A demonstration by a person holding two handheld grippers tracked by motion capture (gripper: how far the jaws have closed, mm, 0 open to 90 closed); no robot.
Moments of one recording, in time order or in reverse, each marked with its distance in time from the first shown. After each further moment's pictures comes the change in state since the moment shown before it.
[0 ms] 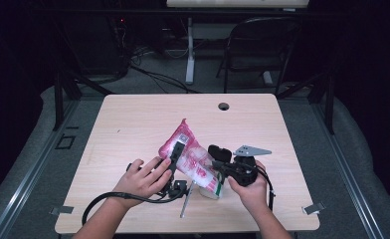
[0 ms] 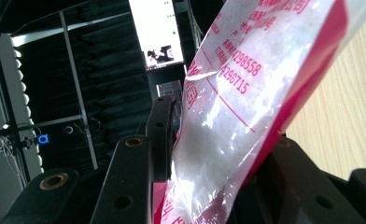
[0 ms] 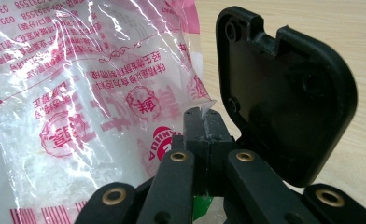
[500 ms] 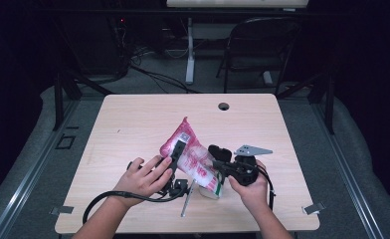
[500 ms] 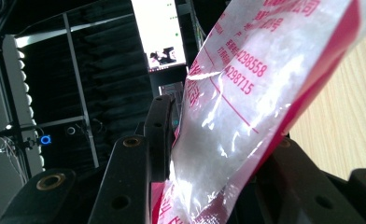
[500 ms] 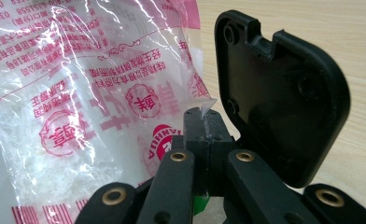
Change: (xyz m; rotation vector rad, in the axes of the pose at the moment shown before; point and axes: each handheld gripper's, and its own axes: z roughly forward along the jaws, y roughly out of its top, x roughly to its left) left arm 0.005 0.001 0.001 -0.015 0.022 -0.003; right arm -0.001 0.001 -0.001 0.000 0.005 0.003
